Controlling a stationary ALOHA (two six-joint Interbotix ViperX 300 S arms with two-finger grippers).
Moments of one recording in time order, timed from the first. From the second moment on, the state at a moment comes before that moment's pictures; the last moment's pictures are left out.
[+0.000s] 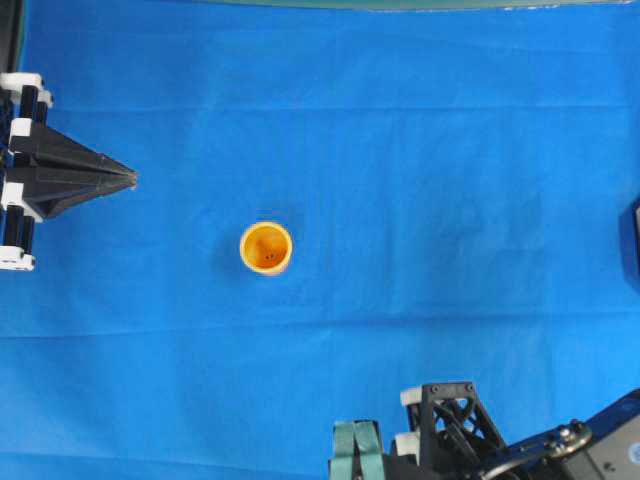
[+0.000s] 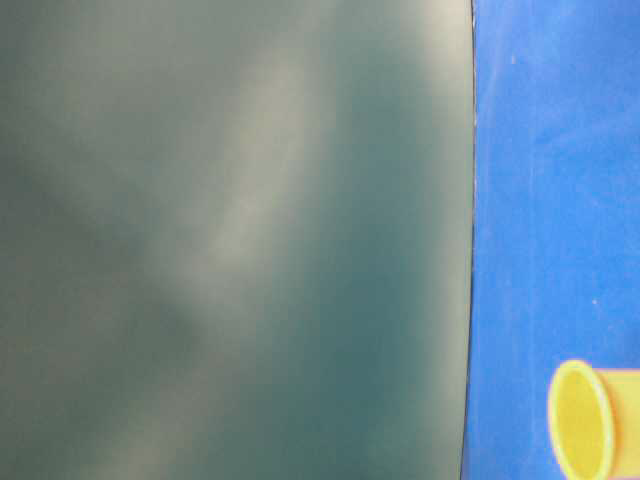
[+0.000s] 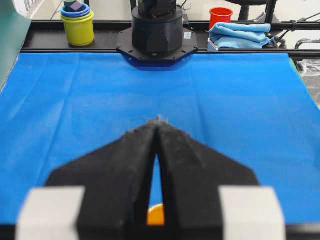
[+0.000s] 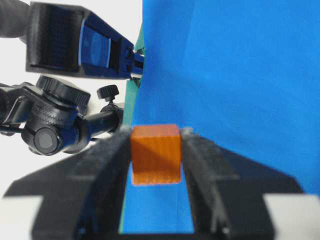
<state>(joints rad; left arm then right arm) 0.00 -0.98 1.08 0.01 -0.06 0.00 0.54 0.10 -0.12 -0.04 1.00 0.51</state>
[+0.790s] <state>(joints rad) 0.00 -0.98 1.08 0.01 -0.06 0.00 0.53 0.10 -0.14 -0.05 1.00 0.51</state>
